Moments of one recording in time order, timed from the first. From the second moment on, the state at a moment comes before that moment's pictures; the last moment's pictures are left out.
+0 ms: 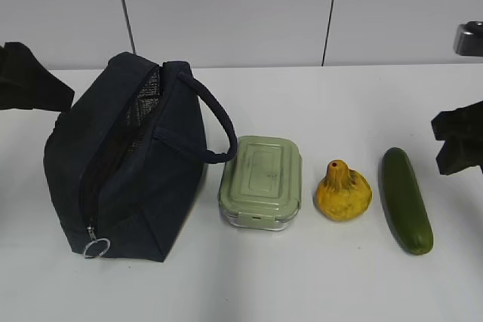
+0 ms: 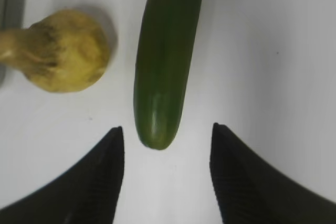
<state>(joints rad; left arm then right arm) -0.16 1.22 -0.95 -0.52 0.77 0.47 0.11 1.47 -1.01 0.06 0.88 0.06</state>
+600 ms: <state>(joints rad) -0.15 1.22 -0.95 -0.50 0.79 0.47 0.11 1.92 -1.36 0.07 0.98 0.07</state>
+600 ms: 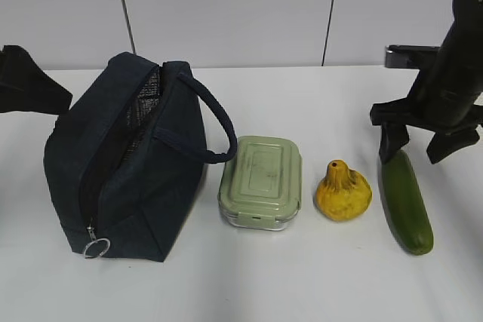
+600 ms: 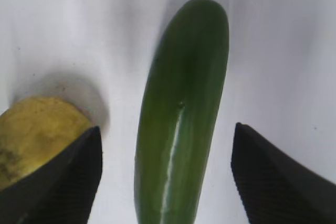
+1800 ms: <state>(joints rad) -0.15 1.29 -0.95 -0.42 0.85 0.48 0.10 1.91 -1.52 0.07 0.99 0.03</state>
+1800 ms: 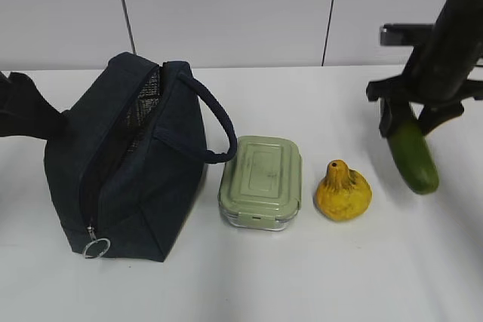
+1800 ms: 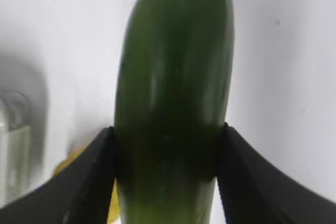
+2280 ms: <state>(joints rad) -0.15 1.44 -0.95 -0.52 0.85 0.53 0.16 1.86 -1.70 0.67 1.04 -0.36</state>
